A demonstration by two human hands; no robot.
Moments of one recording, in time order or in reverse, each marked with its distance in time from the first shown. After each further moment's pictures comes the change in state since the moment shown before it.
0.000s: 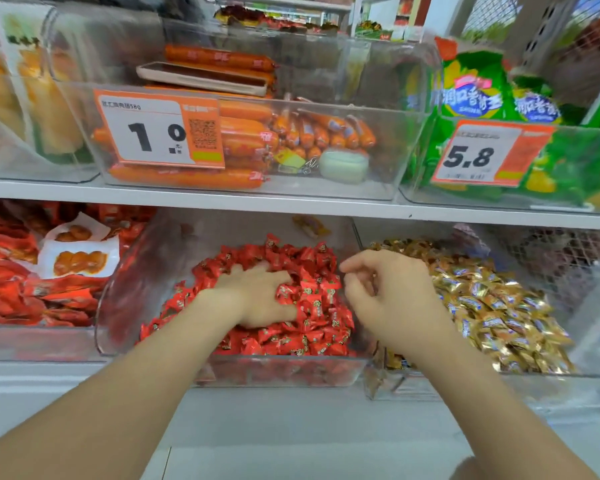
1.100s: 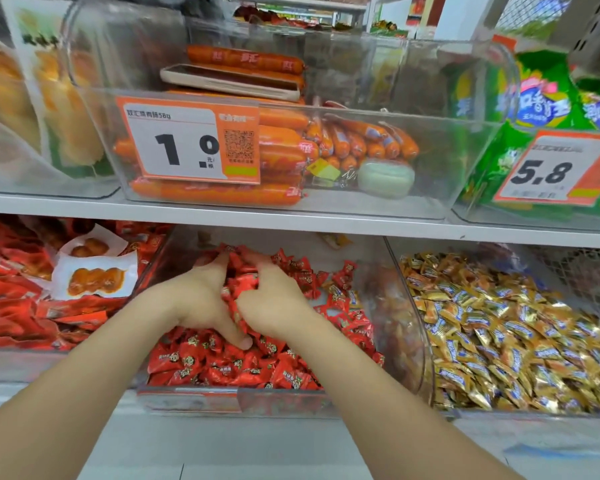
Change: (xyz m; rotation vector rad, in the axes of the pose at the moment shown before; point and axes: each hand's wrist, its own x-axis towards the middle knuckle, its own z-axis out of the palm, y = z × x) left_hand -0.026 -0.099 -0.025 -0.425 0.017 -0.136; right_hand 0.067 -0.109 0.129 0.378 -0.460 0.251
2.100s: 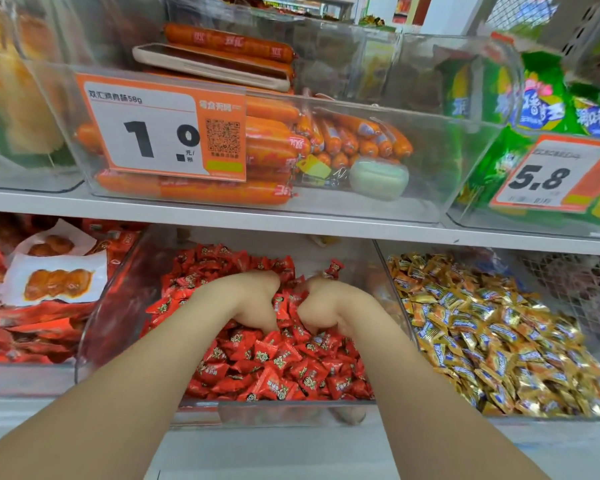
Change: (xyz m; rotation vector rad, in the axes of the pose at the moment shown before) left_hand 0.073 0.060 0.044 0.342 -0.176 0.272; right_hand 0.038 0.077 -0.058 -0.295 -0.229 0.329
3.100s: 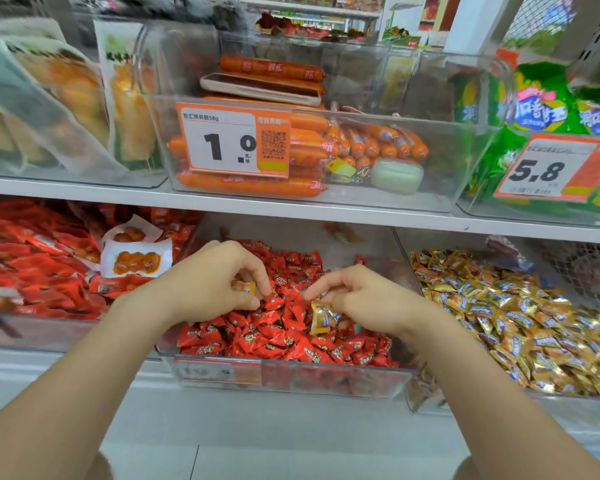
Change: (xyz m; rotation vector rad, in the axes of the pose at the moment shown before) left_hand -0.149 -0.032 -0.020 -0.260 0.434 0.110; right_hand -0.074 0.013 -0.003 0.267 0.016 -0.396
